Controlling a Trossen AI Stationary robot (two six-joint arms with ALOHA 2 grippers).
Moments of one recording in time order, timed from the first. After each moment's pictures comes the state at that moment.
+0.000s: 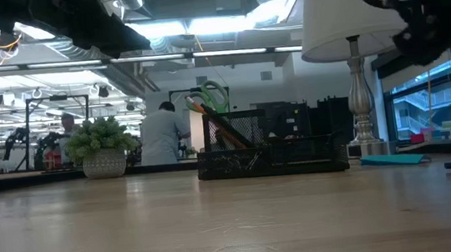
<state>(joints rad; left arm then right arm) 0.00 0.92 0.51 0.05 -0.03 0.09 0.60 1.83 1.19 -1.05 -0.11 1.46</state>
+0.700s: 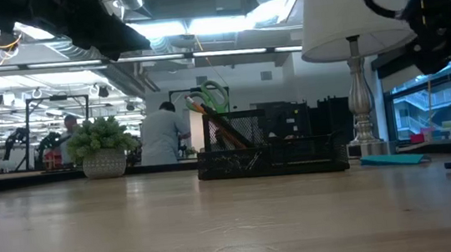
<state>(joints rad) 0.00 0.92 0.51 0.05 -0.03 0.04 0.61 1.83 1.14 -1.03 -0.11 1.46</state>
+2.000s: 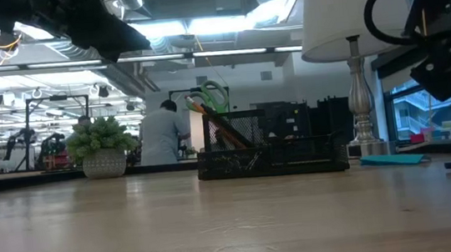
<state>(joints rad) 0.00 0.92 0.51 0.05 -0.03 -0.01 0.60 1.82 0.98 -0.79 -0.22 1.35</state>
